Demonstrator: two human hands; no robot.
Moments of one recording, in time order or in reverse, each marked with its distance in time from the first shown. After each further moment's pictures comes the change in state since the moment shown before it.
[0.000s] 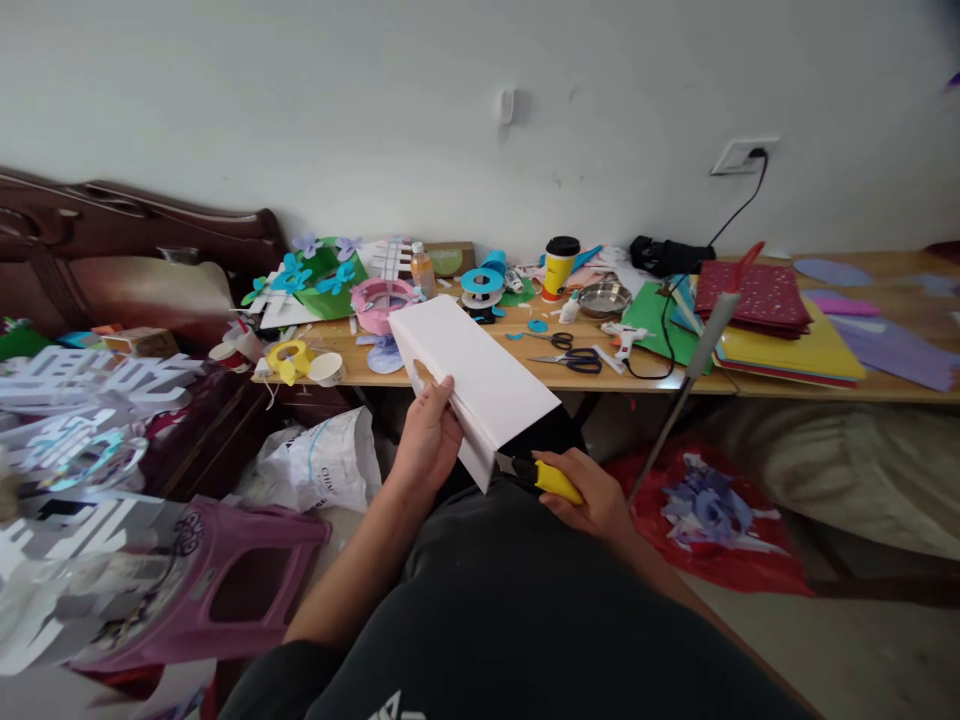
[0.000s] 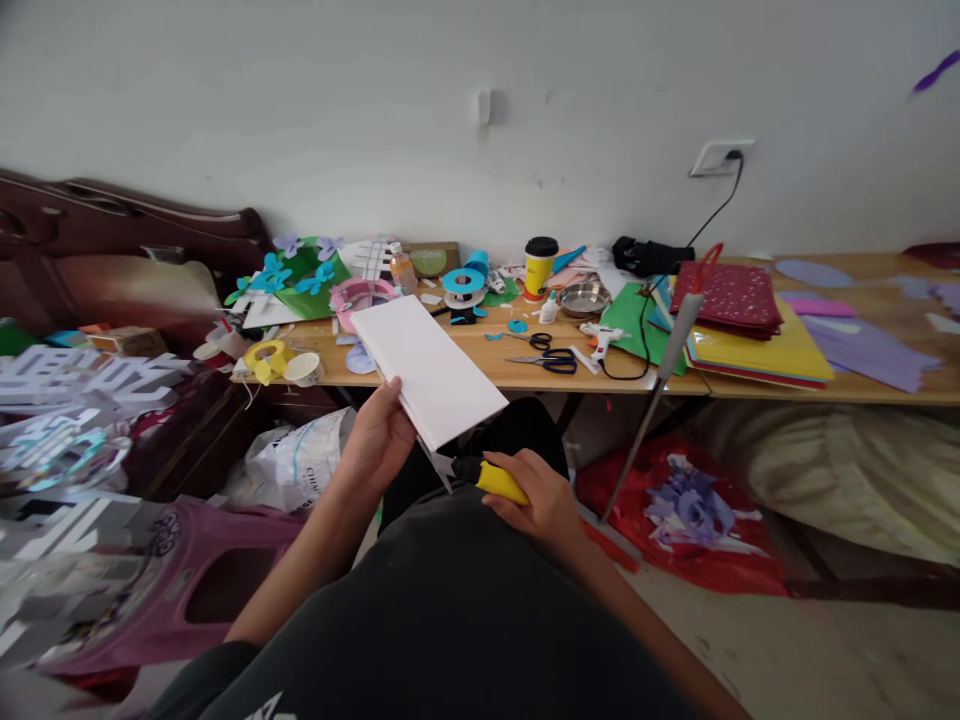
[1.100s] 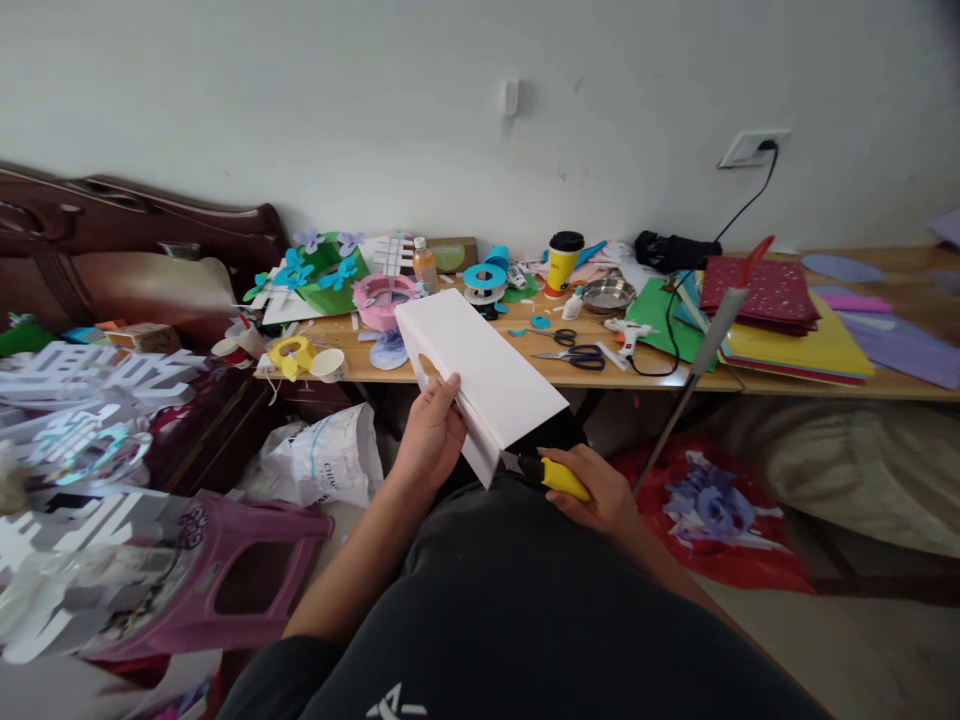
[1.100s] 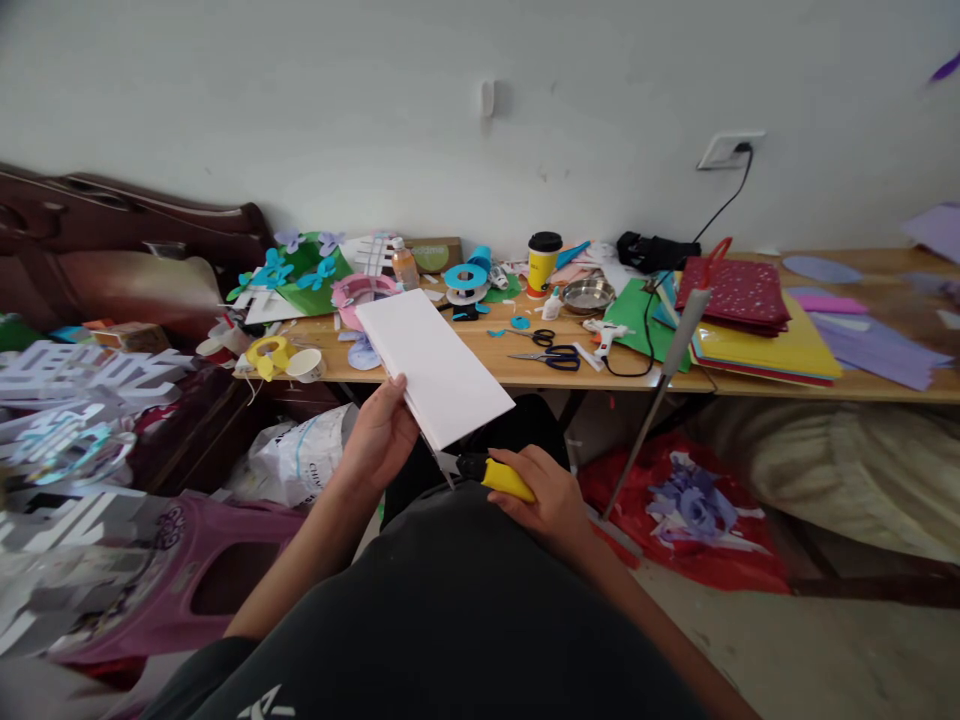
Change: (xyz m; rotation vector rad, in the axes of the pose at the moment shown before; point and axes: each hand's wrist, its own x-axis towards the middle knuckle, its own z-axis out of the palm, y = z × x) left_hand -0.007 0.003 0.003 0.046 -0.045 0.002; right_hand 0.000 0.000 -0.004 -0.005 -0.001 -0.020
